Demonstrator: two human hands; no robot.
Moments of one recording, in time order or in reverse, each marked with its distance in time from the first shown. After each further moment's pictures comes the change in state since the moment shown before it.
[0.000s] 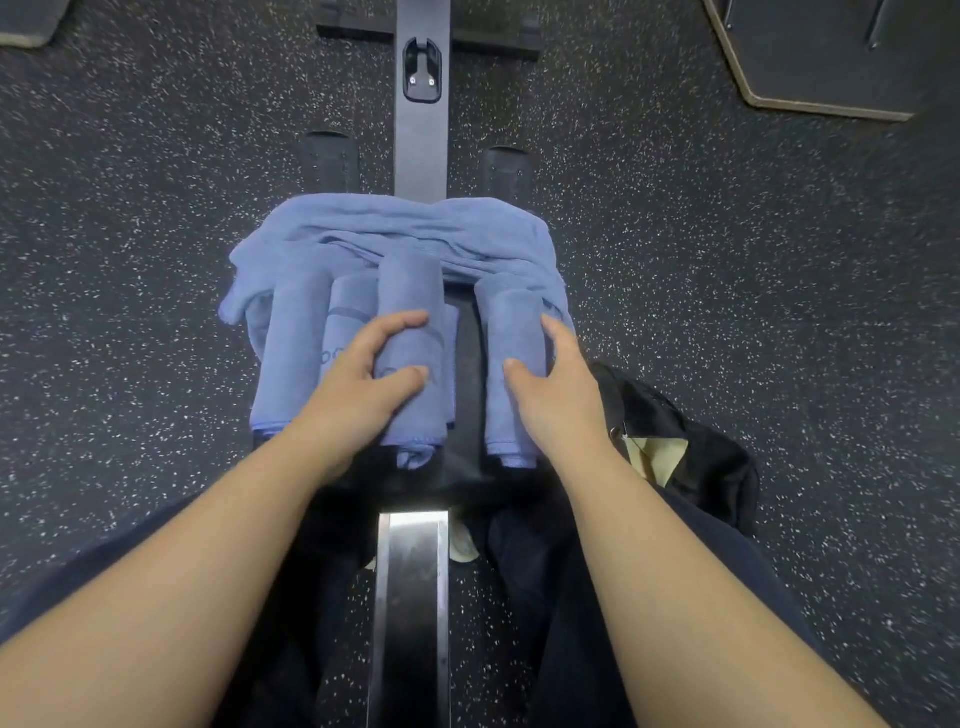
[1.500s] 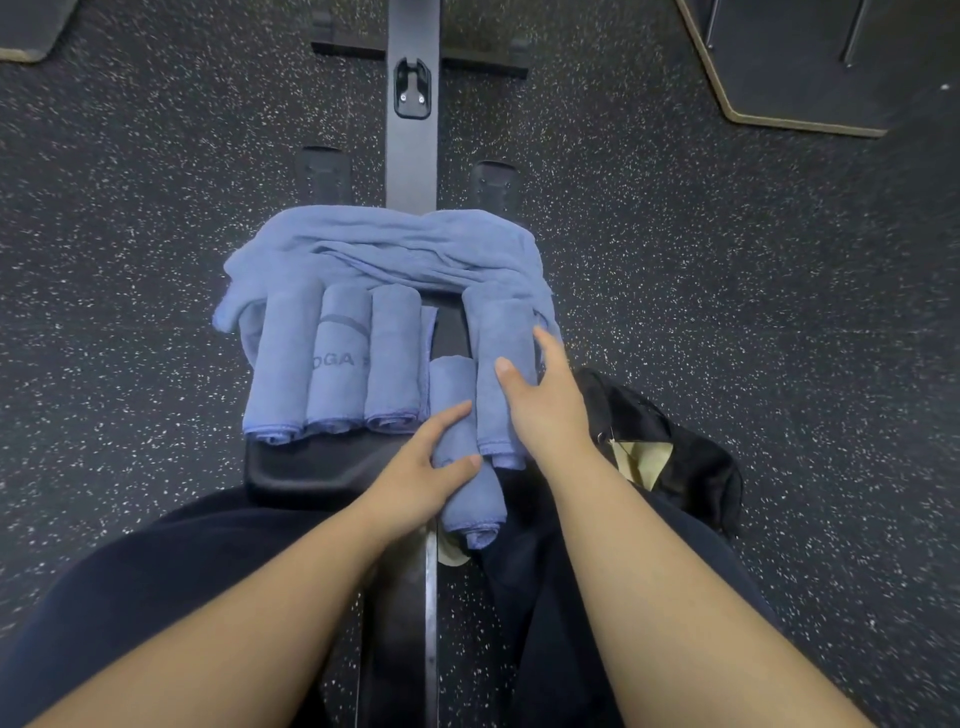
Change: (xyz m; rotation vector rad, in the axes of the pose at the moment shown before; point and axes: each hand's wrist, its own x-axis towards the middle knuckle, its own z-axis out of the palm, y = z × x) left_hand -0.032 -0.051 0.050 -0.072 -0.219 -0.194; right_hand 0.002 0.010 0.000 0.123 0.019 0.020
